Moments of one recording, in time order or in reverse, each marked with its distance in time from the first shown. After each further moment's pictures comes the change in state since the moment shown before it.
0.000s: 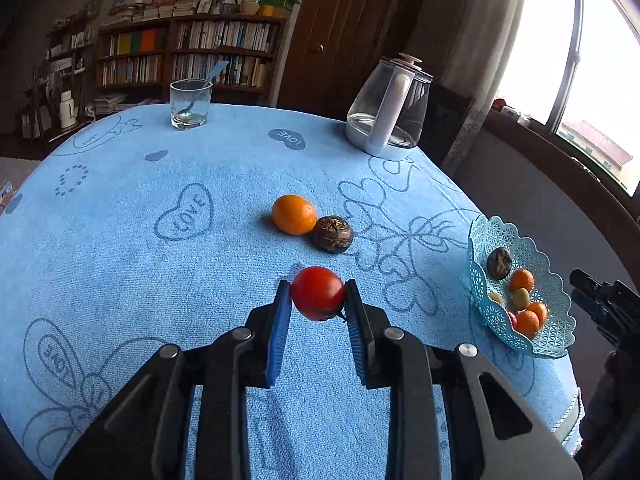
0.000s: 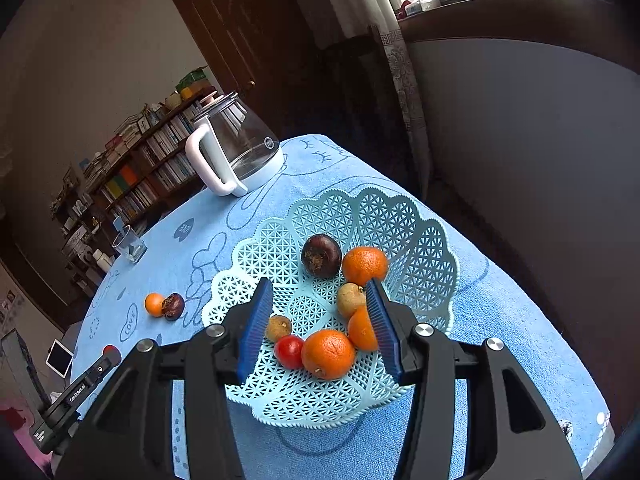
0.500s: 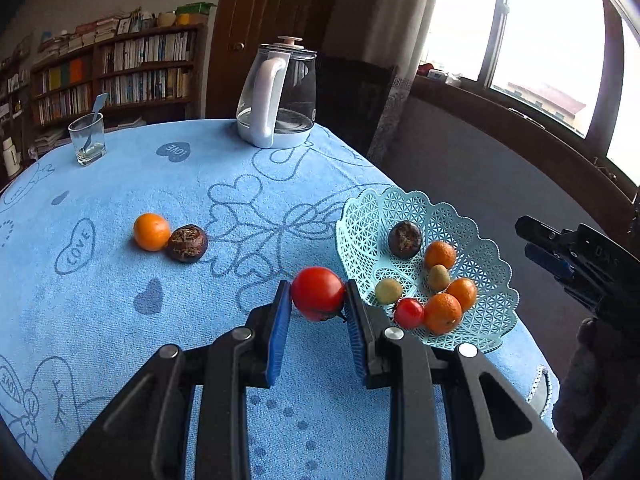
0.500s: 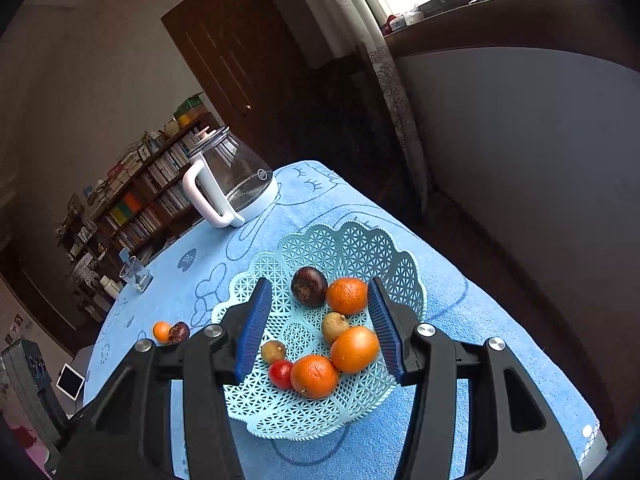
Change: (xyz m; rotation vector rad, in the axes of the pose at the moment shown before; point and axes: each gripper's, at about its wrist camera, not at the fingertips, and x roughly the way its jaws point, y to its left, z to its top) left arm 0.015 -0.109 -0.001 0.185 0.036 -0.154; right arm -0.020 -0.021 0.013 0.061 -0.058 0.020
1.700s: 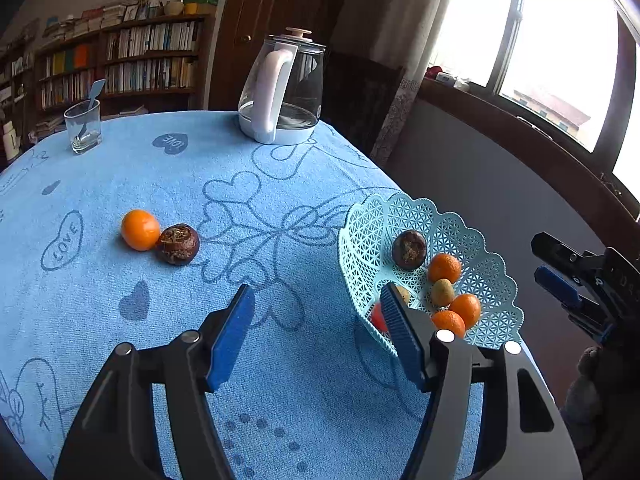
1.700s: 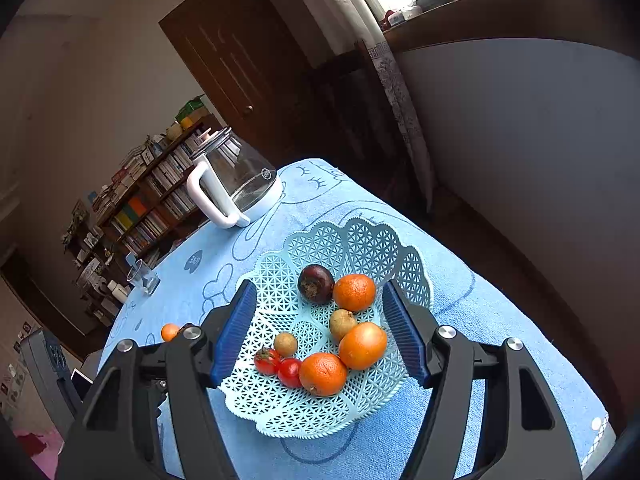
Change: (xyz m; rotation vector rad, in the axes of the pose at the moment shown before) left arm 0.015 0.015 0.008 -0.074 0.009 0.002; right arm 0.000 0.003 -0.003 0.028 0.003 0.024
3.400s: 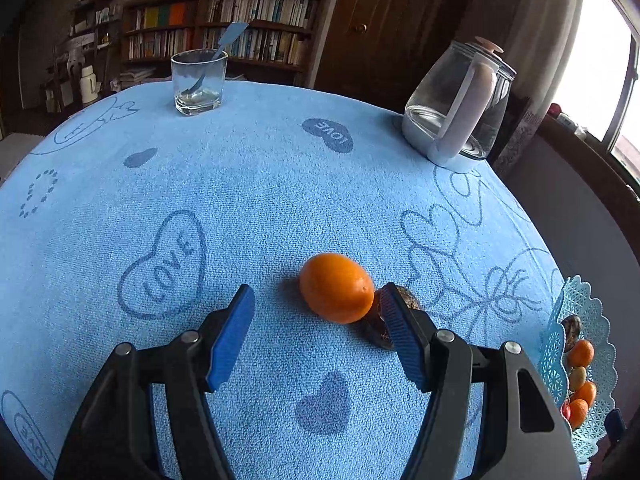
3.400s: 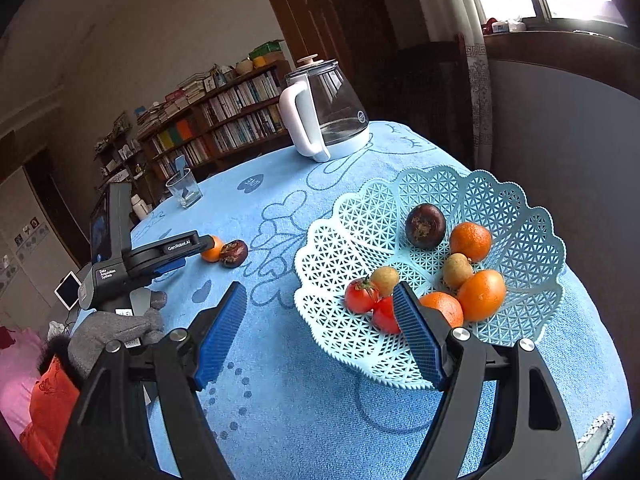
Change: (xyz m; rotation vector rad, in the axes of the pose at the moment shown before) left arm 0.053 0.149 0.038 -0.212 0.033 0.269; right arm 0.028 0.084 -0.067 -0.313 0.113 0.106
